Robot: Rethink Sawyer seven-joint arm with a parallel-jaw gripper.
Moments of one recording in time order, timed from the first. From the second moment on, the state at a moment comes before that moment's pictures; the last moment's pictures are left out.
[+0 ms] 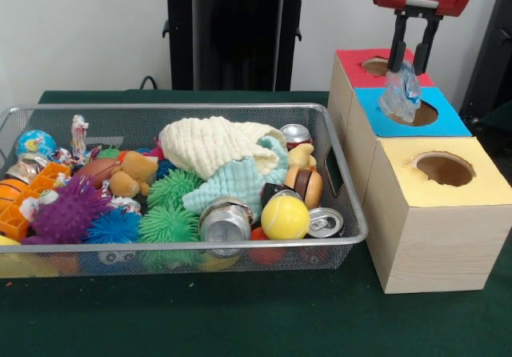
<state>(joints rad) 0.57 0.50 -1.96 1.20 -0.94 -1.43 4.50</state>
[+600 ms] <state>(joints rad) 0.59 0.50 -1.95 1.21 -0.94 -1.43 4.50</state>
